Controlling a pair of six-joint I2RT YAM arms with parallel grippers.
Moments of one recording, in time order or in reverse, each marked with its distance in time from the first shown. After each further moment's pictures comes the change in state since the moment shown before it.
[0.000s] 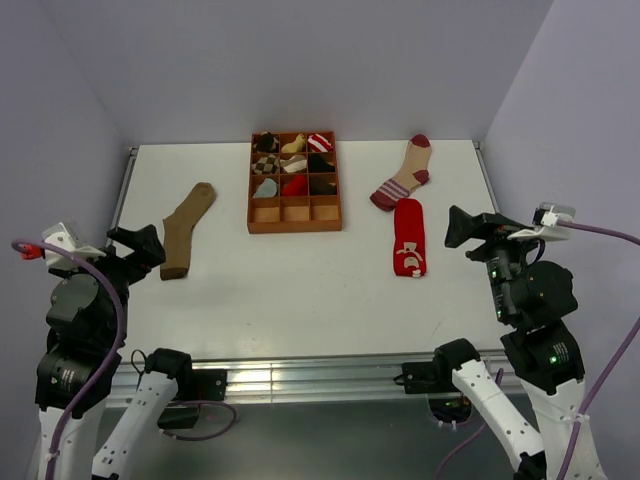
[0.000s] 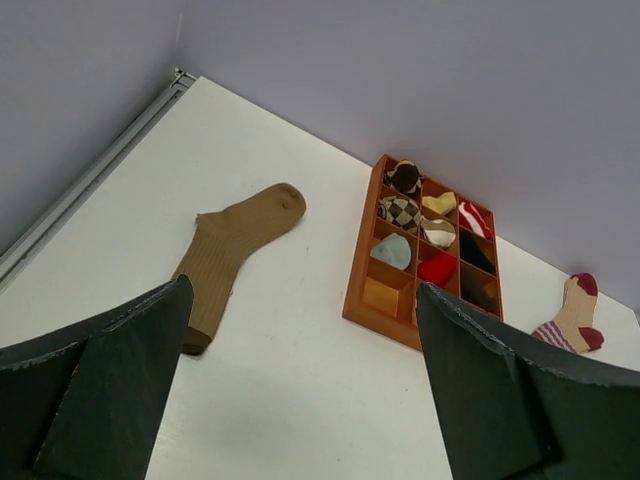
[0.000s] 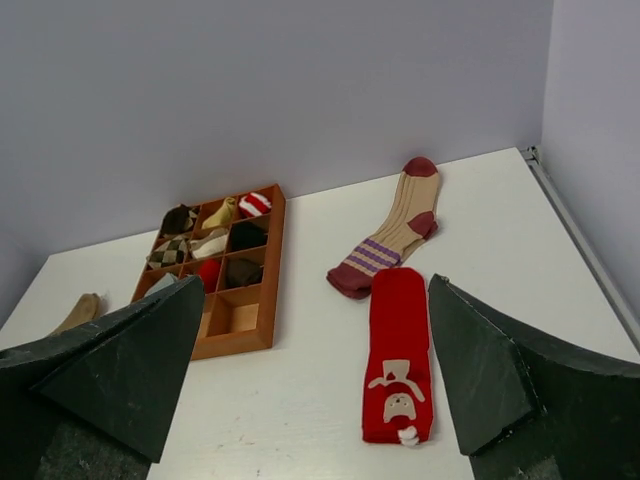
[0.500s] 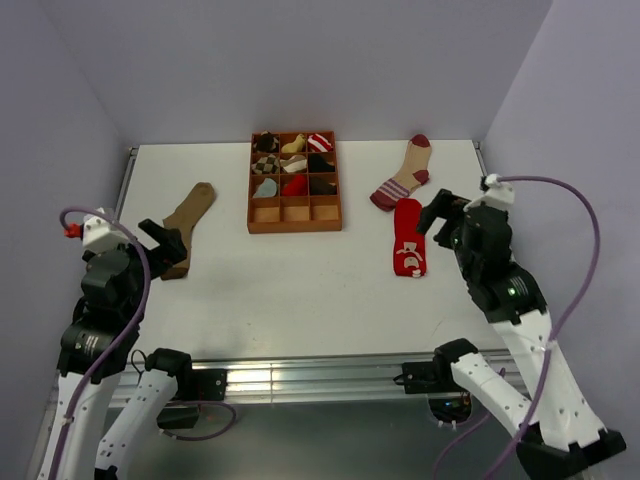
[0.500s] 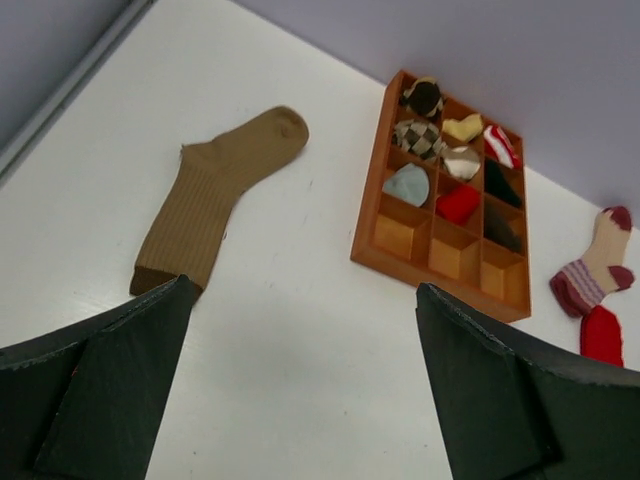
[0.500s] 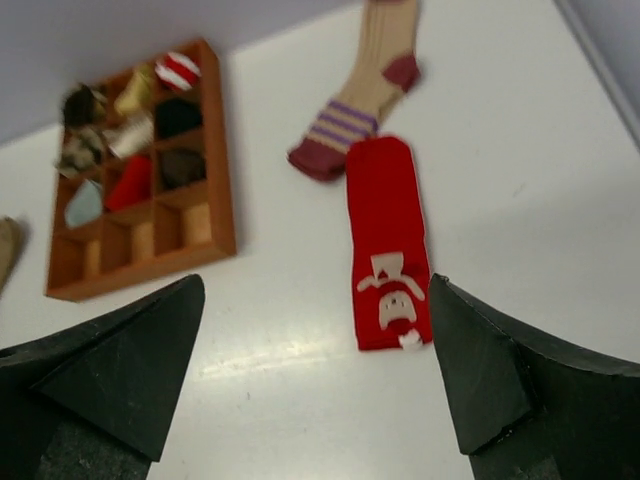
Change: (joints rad) left arm 0.000 0.066 -0.087 0.000 0.074 -0.044; right arm 0.000 0.236 -0.017 -0.101 0.028 0.155
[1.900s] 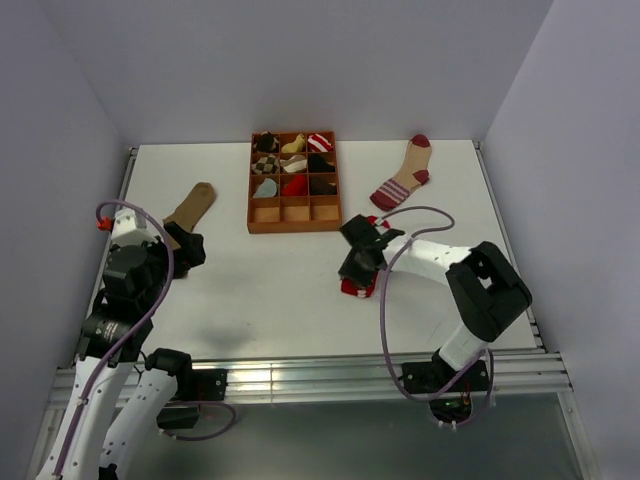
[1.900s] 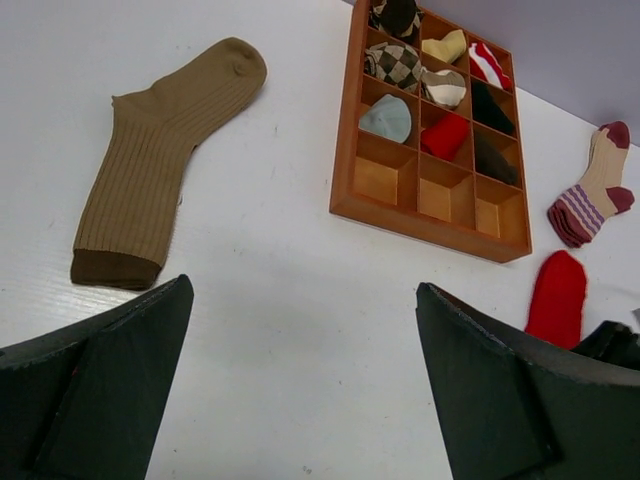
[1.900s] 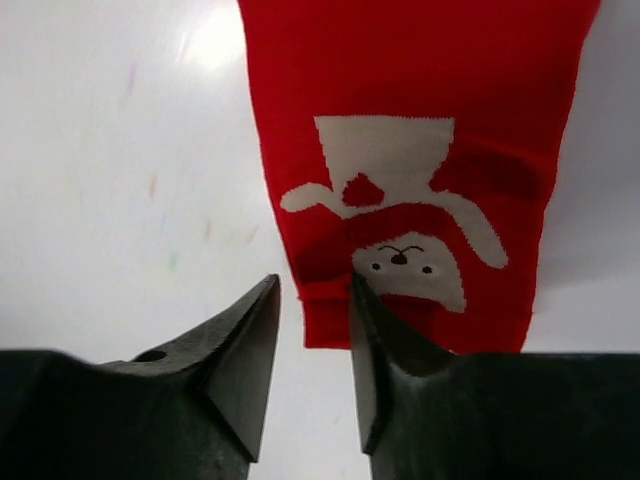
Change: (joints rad) left arm 0.000 0.051 -0.164 0.117 0.154 0.019; right arm 0.271 0.936 -0.110 0.126 -0.261 0.708
